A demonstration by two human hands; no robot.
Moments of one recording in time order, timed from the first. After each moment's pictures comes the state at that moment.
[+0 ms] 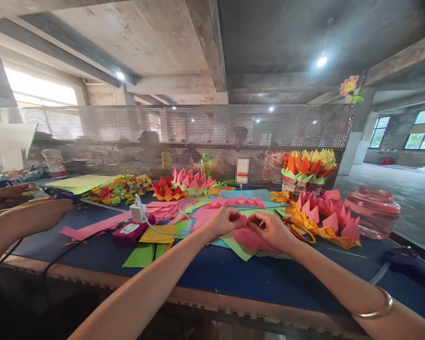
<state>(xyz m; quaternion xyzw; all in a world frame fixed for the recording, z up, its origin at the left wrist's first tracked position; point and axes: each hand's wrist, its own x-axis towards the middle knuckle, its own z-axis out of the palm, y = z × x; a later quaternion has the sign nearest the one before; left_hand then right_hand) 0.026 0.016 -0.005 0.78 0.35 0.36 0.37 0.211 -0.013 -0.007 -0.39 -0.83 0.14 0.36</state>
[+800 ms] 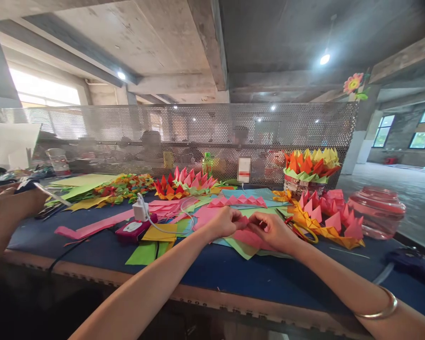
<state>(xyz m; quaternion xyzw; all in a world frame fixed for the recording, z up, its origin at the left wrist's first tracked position) 0.025 0.015 -0.006 0.80 0.36 0.33 0.34 0.208 -0.019 -0.001 -0.37 -0.85 0.13 0.35</state>
